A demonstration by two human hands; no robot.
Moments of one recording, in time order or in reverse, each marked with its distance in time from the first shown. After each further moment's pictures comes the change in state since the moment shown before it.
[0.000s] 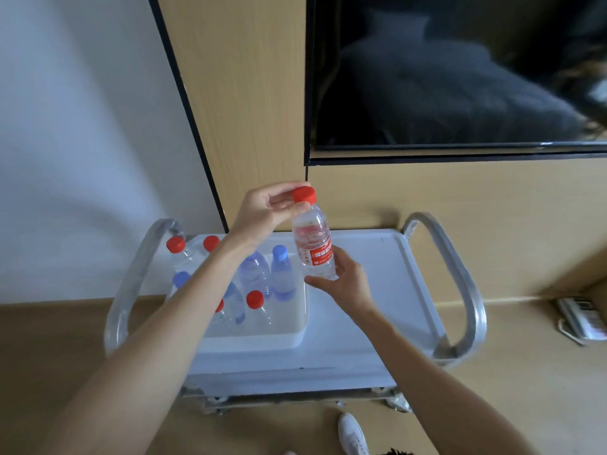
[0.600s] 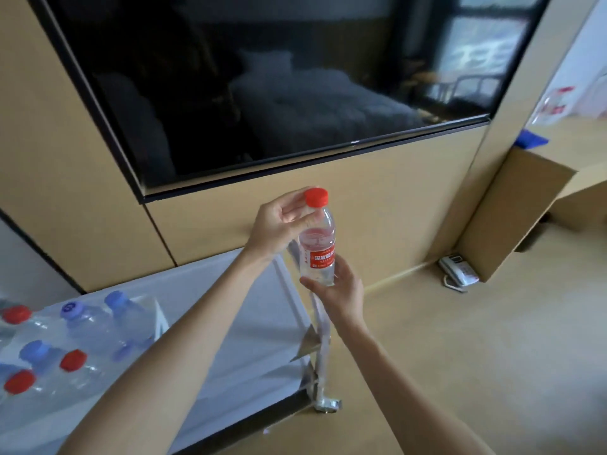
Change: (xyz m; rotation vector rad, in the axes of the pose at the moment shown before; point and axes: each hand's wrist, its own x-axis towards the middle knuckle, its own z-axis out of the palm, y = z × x) left_hand 0.007 0.040 0.316 -0.123 -0.299 0.084; right_hand -0.099 0.040 -0.246 0.076 0.534 0.040
